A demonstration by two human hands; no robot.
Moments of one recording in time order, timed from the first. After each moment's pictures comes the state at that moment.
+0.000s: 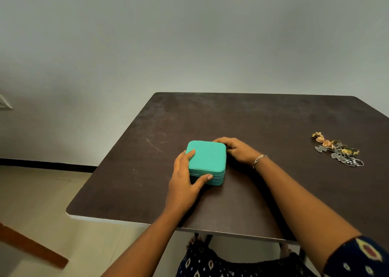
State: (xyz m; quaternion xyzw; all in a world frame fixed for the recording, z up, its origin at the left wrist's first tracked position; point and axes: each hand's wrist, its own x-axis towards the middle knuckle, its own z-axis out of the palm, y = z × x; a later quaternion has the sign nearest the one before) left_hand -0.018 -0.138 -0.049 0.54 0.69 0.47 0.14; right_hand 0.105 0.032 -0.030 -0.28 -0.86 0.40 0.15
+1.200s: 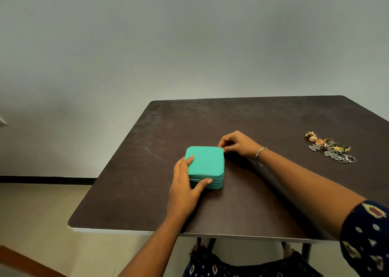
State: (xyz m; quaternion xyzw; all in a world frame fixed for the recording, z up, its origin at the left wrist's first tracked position) left_hand -0.018 -0.139 -0.047 0.54 0.69 0.46 0.15; right_hand 0.115 0.051 -0.012 -0.32 -0.85 0.38 0.16
